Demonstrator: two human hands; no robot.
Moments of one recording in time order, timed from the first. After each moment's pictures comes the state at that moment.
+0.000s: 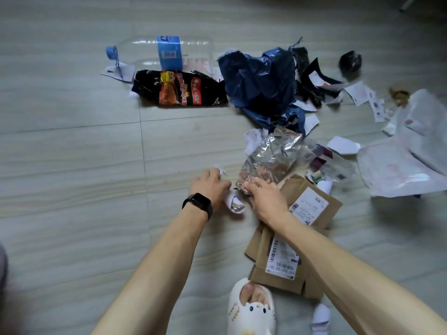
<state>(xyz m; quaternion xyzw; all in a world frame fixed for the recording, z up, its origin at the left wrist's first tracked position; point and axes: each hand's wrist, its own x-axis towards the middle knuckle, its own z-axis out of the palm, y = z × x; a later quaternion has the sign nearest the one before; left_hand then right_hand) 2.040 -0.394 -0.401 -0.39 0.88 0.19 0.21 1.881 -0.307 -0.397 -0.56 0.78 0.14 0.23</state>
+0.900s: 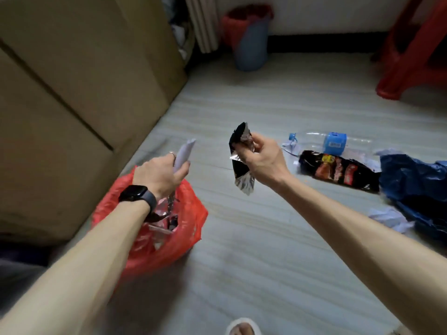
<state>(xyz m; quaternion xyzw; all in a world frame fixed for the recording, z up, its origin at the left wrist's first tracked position) 2.459 -0.447 -0.142 -0.76 0.65 -0.06 -0.02 2.207 -0.488 -0.142 -0.61 0.52 -0.40 0.44</state>
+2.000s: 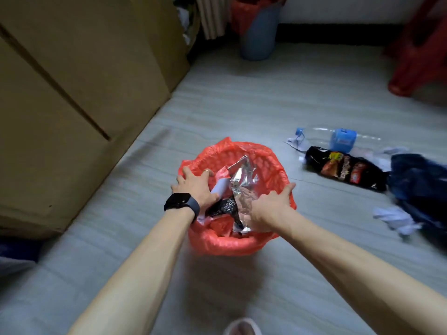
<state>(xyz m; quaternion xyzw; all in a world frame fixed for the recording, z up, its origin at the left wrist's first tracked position) 2.421 -0.443 -0.204 -0.80 0.58 0.17 0.07 2.235 -0.445 -0.213 -0.80 0.50 0.28 0.15</state>
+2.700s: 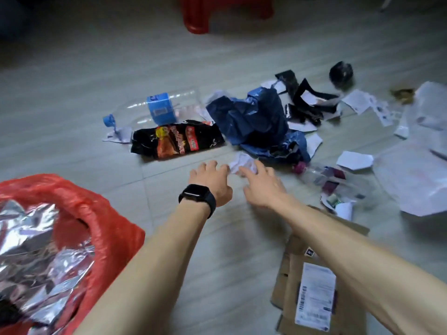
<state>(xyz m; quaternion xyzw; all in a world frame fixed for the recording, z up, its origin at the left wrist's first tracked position) 1.999 -0.510 -0.319 -0.42 0.87 0.19 0.18 1.858 -0.435 -0.370 -0.52 0.80 0.06 0.28</state>
